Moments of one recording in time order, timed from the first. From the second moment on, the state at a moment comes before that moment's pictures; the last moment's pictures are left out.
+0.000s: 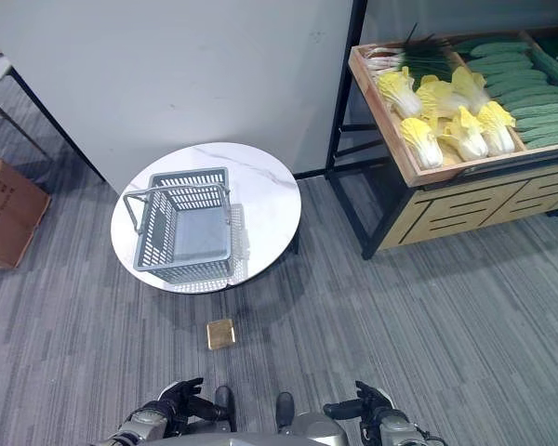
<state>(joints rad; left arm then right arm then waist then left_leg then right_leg) -0.11 0.18 -0.26 1.28 -0.17 -0.05 0.00 -0.06 -0.27 0.27 1.27 0.31 -0.05 0.06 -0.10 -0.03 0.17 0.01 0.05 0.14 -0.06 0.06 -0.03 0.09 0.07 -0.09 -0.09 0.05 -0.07</state>
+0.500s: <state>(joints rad) -0.04 0.25 -0.20 1.23 -0.16 -0.05 0.04 -0.07 -0.48 0.22 0.55 0.31 -0.04 0.02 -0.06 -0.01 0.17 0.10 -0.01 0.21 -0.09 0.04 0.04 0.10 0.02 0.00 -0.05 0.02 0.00</state>
